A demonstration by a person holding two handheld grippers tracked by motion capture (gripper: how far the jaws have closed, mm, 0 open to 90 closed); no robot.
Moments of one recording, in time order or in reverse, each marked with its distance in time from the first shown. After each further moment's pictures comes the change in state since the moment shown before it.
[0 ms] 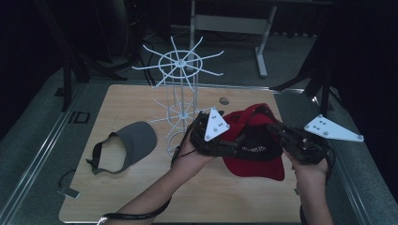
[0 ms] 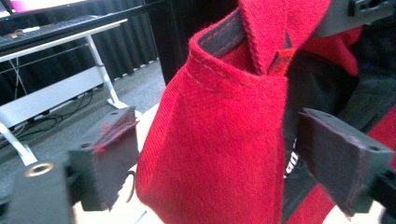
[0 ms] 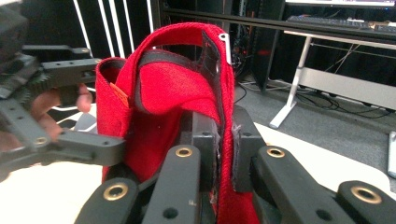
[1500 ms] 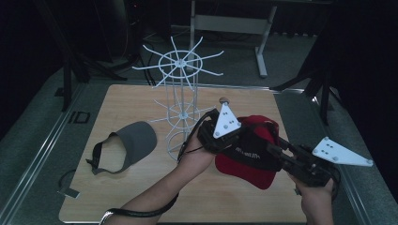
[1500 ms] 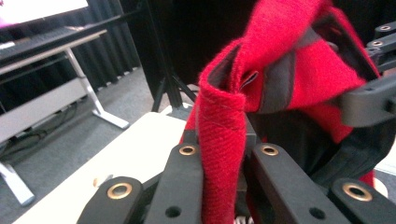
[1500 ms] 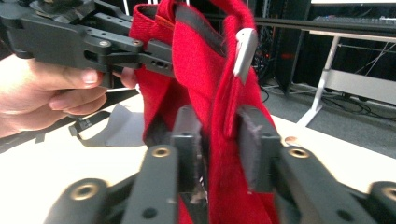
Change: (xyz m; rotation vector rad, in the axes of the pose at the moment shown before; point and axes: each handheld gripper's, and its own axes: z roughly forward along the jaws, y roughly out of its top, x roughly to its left) left arm -0.012 0.032 -0.005 -0.014 -0.085 0.058; right arm 0.013 -0.031 -0.032 -0.034 0.103 0.016
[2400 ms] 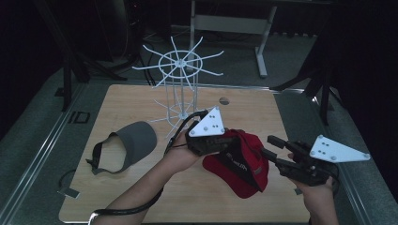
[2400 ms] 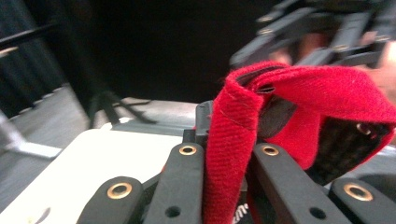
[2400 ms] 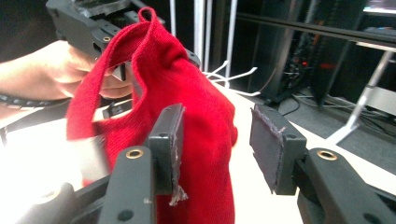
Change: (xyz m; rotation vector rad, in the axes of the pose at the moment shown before) left arm 0.021 -0.016 -0.022 -0.051 -0.348 0.076; right arm 0.000 0.009 0.010 0.031 0.166 -0.104
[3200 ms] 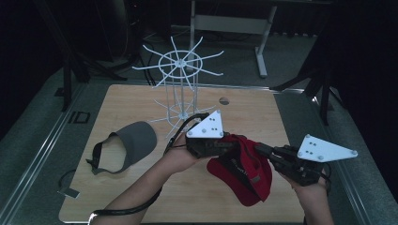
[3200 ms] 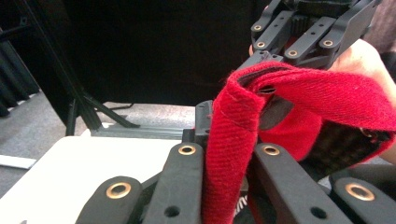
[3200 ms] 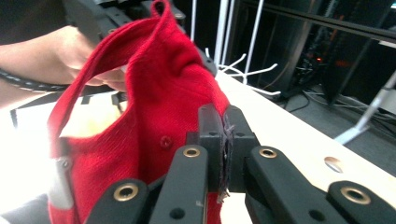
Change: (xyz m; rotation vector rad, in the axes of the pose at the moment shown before) left arm -0.002 -0.001 -0.001 -0.005 -0.053 0.005; right arm 0.010 0.008 0.011 0.053 0.024 -0.059
